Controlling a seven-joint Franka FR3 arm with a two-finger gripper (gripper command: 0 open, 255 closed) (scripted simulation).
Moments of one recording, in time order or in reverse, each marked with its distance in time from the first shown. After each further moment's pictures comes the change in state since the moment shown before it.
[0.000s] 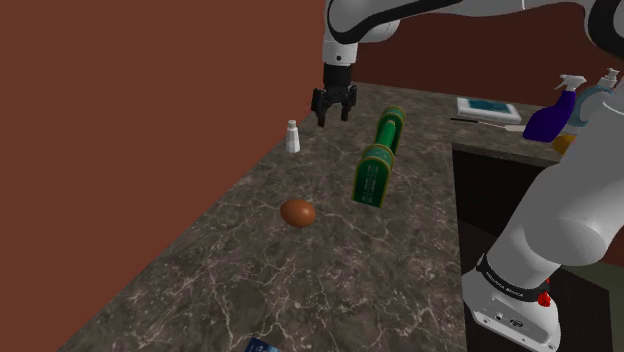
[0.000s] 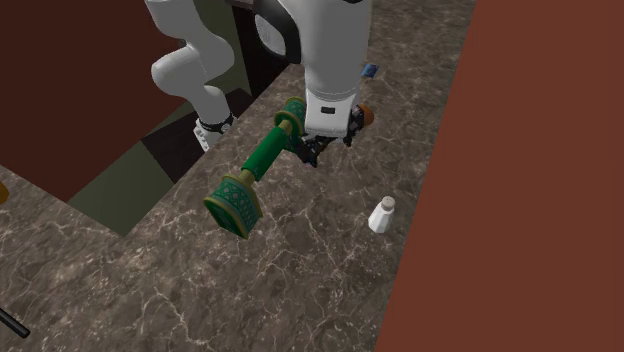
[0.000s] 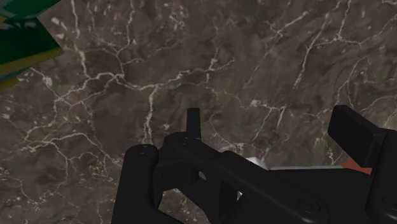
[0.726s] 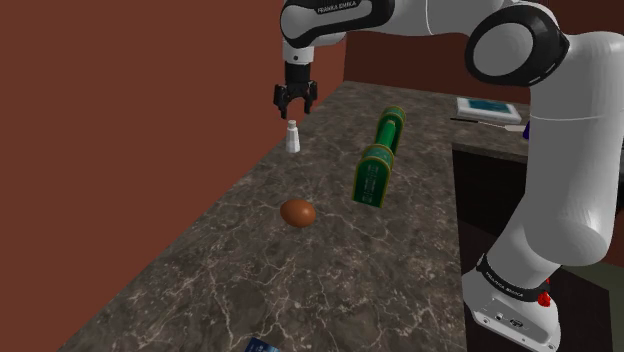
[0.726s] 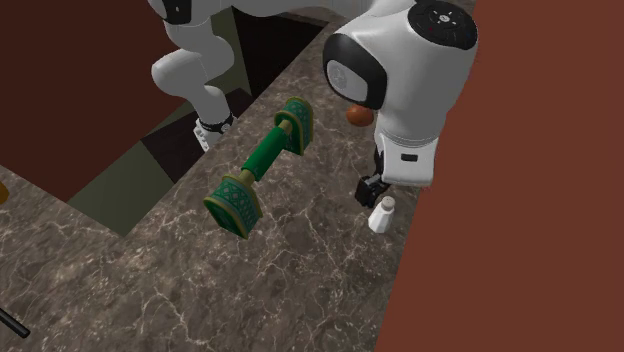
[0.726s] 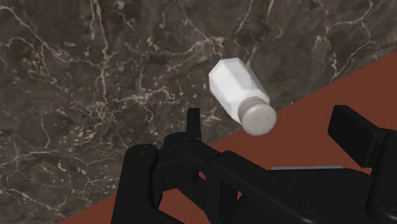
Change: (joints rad) arm 0.016 0.424 0.010 0.523 -0.021 -0.036 0.021
